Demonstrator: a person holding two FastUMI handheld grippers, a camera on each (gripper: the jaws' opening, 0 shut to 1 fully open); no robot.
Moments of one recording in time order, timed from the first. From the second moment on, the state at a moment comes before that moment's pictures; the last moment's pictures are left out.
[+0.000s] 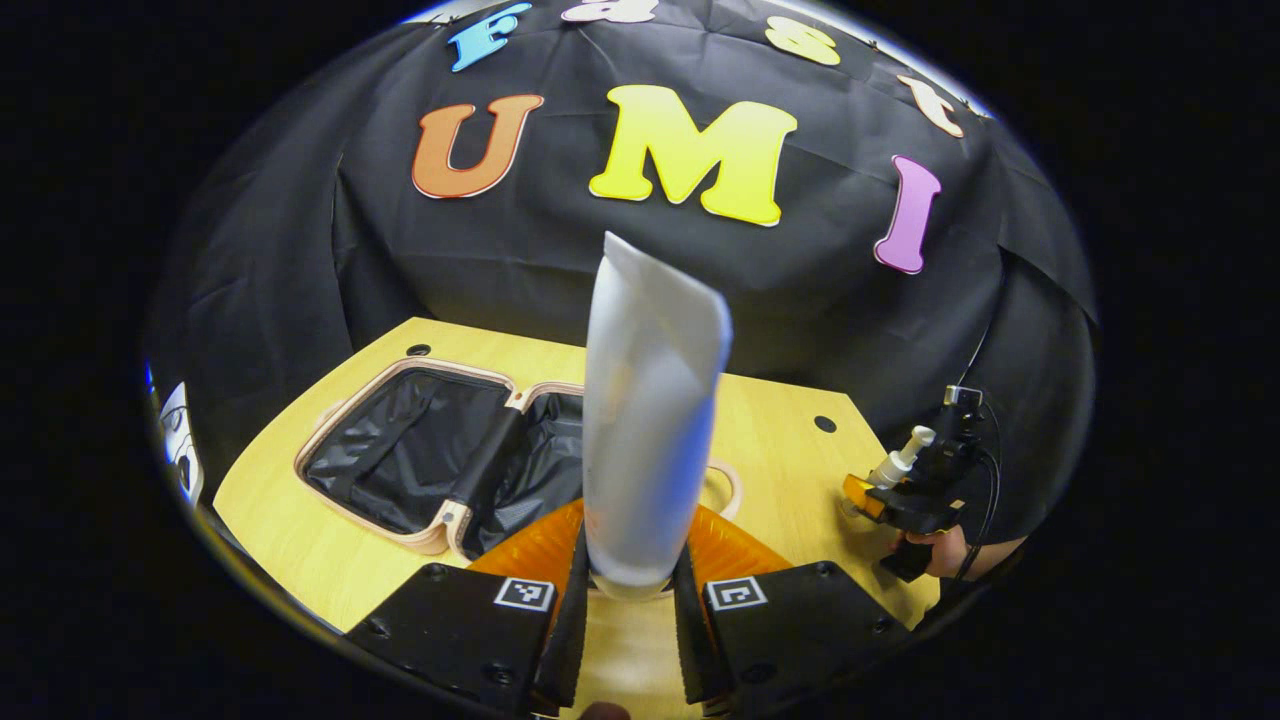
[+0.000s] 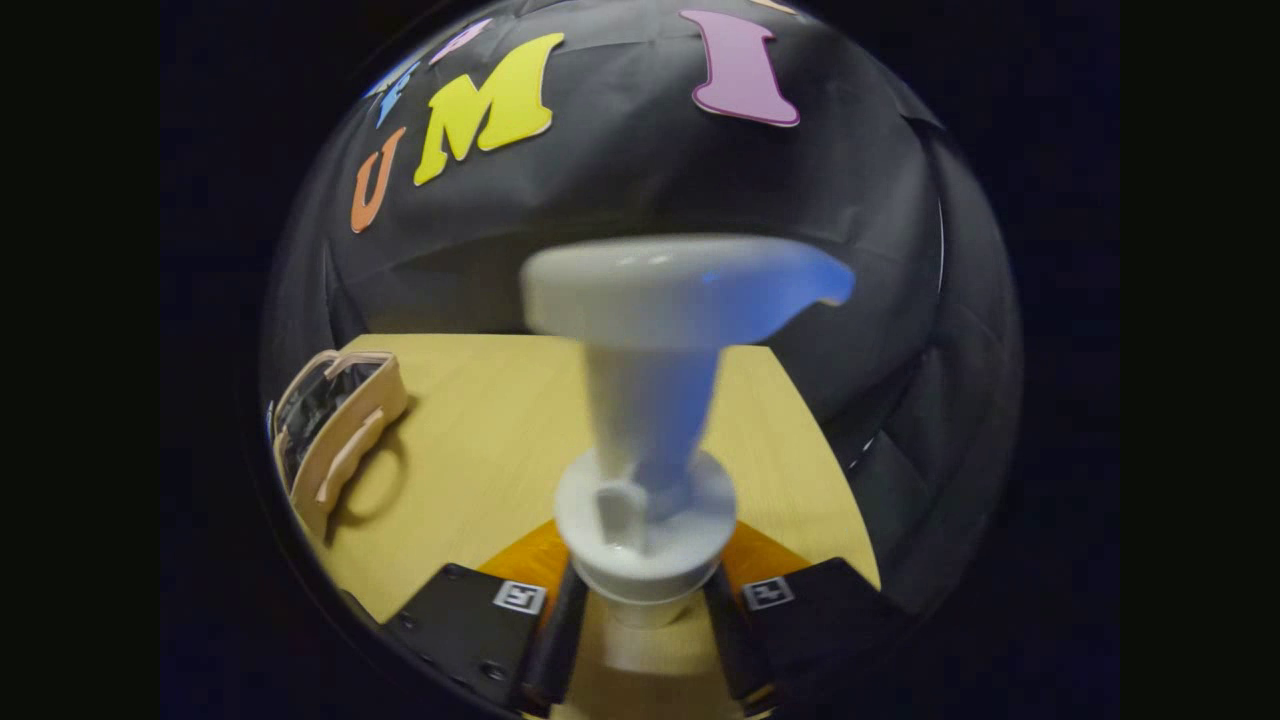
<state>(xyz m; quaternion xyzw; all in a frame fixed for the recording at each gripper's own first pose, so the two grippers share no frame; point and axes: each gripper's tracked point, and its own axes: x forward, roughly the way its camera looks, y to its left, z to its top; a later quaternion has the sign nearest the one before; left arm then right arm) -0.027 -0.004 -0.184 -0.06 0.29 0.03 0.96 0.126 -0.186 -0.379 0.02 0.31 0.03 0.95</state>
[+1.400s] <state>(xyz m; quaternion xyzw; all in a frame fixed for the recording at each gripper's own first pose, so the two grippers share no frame) 0.022 0.068 -0.385 -0.09 0.67 -0.12 0.73 -0.052 0.038 -0.159 0.11 0.37 0.19 0.90</state>
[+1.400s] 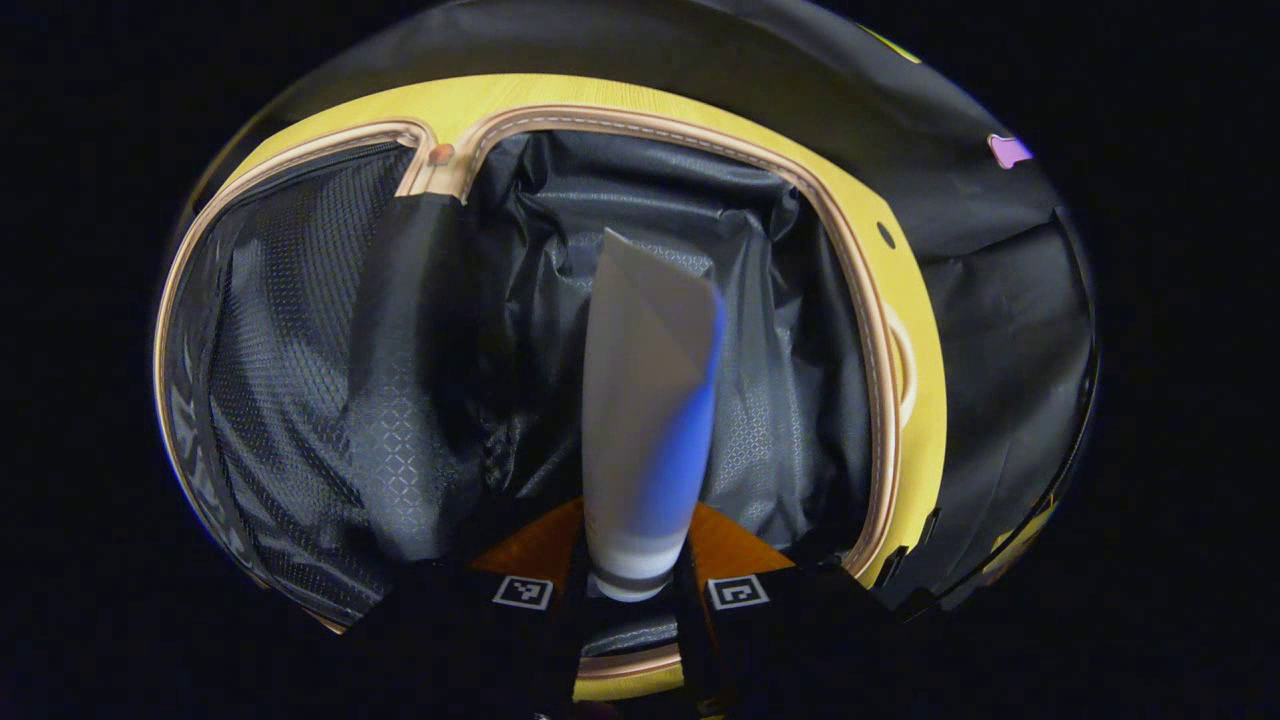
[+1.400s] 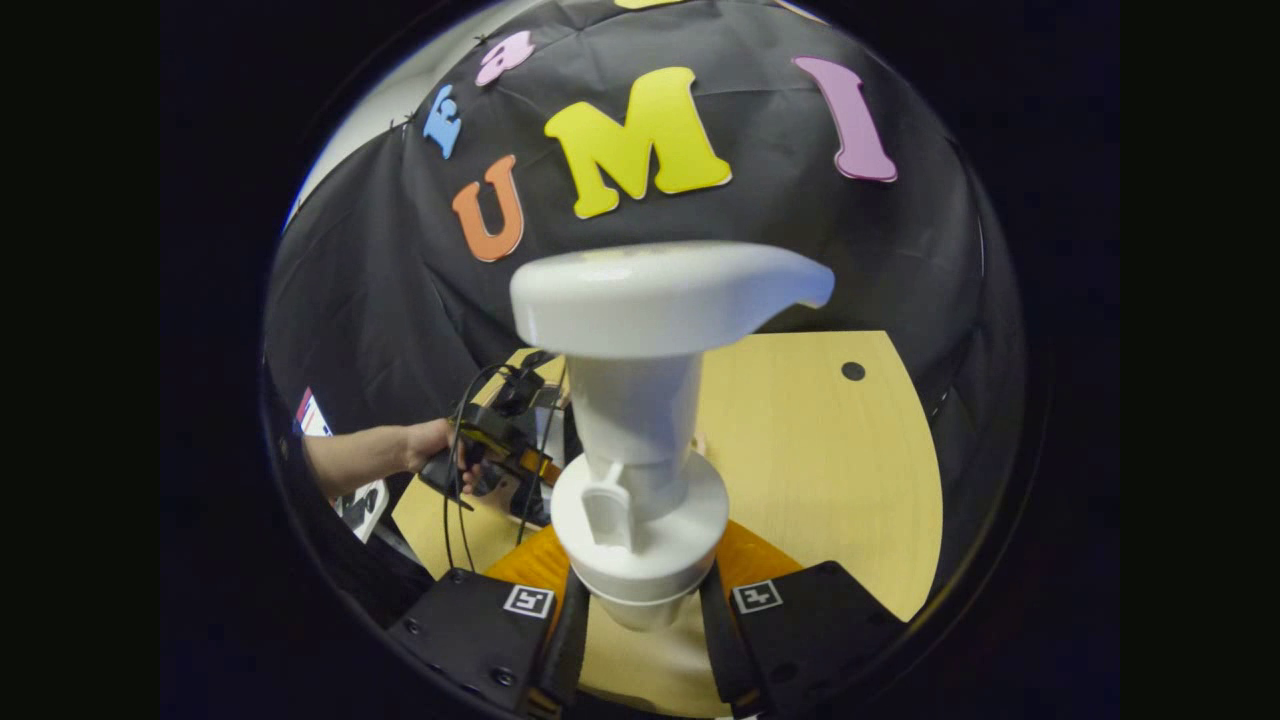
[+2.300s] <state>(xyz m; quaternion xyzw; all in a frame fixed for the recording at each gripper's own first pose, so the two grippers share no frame) 0.014 0.156 -0.219 0.00 0.39 -0.01 0.92 0.018 0.188 -0.268 0.09 0.57 0.25 0.78</state>
